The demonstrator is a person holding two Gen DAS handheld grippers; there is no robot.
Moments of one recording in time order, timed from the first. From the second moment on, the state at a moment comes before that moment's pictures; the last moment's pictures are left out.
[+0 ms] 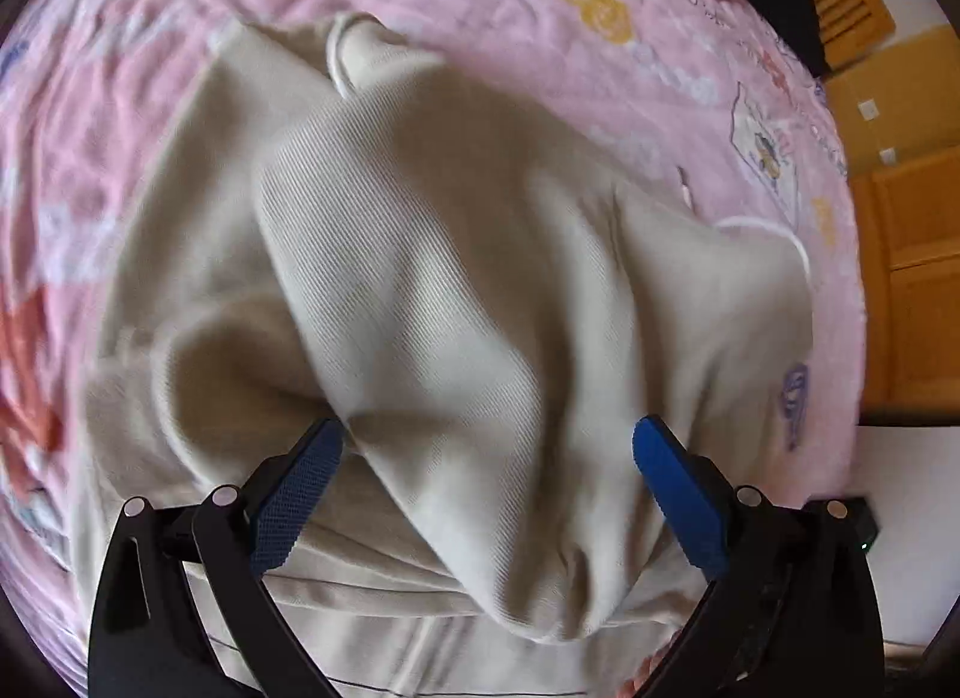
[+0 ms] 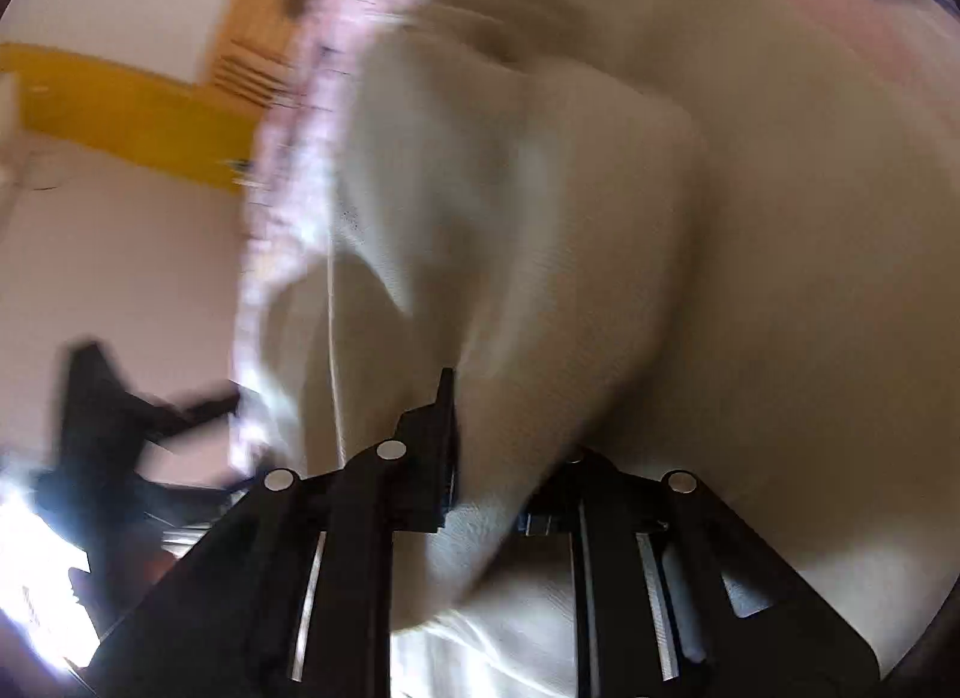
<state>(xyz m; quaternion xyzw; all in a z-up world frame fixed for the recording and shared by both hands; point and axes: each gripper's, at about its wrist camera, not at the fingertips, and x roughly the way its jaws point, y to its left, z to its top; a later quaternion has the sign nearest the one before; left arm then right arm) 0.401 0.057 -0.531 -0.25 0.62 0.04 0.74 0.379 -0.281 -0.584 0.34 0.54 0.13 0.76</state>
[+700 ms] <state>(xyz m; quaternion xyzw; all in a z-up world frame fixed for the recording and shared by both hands) 0.412 0.047 -0.570 -0.08 0.63 0.12 0.77 0.514 -0.198 -0.537 0.08 0.60 0.09 0.79</state>
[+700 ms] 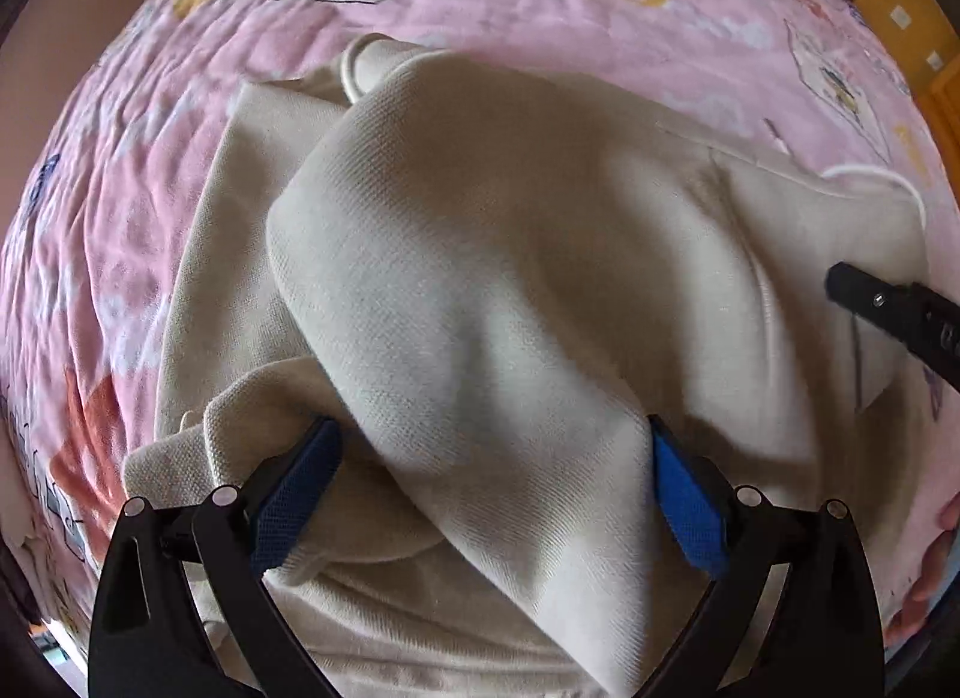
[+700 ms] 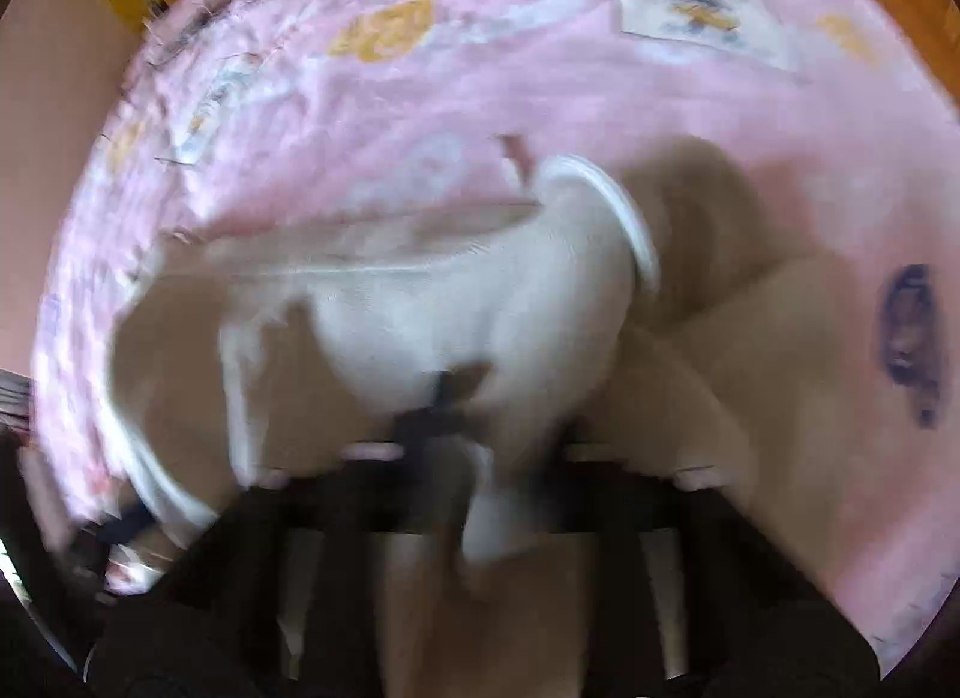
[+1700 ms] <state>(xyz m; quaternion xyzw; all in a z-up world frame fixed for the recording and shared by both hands) 0.394 0.043 -0.570 -0.06 0.65 0.06 0.75 0.379 -0.211 -0.505 0.21 0.50 0.21 0.82</state>
